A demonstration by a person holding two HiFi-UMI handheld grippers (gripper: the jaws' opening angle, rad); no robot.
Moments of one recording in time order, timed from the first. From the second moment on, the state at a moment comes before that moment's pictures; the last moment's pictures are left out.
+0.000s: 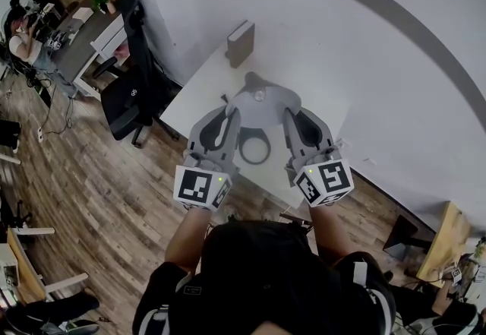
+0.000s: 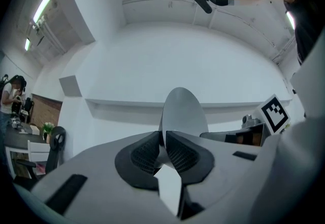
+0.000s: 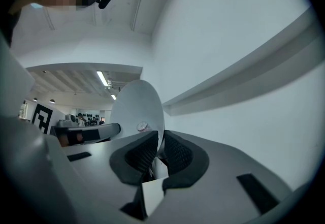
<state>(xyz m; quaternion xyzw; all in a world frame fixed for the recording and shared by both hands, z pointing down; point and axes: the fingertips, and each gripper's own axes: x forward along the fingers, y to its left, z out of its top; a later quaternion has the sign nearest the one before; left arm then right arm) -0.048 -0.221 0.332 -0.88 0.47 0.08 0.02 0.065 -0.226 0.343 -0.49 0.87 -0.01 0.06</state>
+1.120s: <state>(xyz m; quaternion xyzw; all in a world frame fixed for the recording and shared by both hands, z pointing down) -0.045 -0.199 0.384 -0.87 0.48 0.07 0.01 0.072 -0.206 0.394 -0.49 0.87 -0.02 0.01</state>
